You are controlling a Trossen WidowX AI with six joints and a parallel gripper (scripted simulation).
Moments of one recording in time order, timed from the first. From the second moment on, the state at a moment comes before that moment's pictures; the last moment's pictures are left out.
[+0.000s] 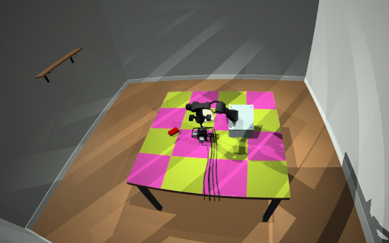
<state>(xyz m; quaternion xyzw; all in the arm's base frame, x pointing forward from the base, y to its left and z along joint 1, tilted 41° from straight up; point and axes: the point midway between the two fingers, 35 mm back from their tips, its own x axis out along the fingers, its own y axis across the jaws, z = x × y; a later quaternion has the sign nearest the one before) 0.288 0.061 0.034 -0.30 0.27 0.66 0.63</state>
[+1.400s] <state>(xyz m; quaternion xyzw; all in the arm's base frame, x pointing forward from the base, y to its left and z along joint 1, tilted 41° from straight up) 0.288 0.067 0.032 -0.30 0.26 0.67 0.63</state>
